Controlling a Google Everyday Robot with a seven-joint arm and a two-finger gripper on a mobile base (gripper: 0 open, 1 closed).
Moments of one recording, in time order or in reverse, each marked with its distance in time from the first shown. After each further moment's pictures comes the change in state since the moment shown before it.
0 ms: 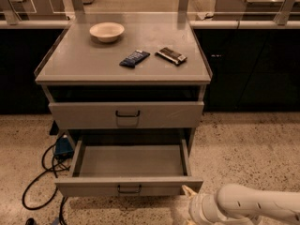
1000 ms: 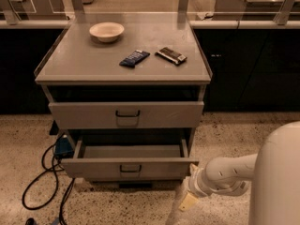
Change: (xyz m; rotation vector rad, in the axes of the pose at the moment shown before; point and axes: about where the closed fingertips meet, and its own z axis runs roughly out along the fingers) arm 0.012 -0.099 -0.004 0.135 0.209 0.123
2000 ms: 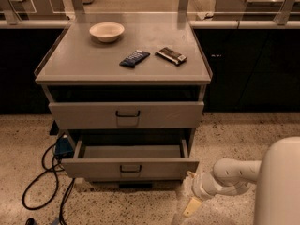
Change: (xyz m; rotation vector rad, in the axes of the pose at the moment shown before) arm 0.028 0.011 0.049 -0.185 -0.115 -0.060
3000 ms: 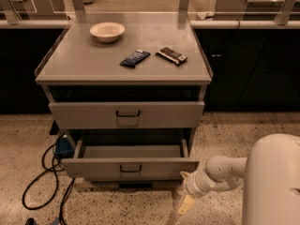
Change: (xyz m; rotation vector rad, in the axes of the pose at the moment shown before) arm -0.012 -0.003 0.029 -0.065 -0.027 -0.017
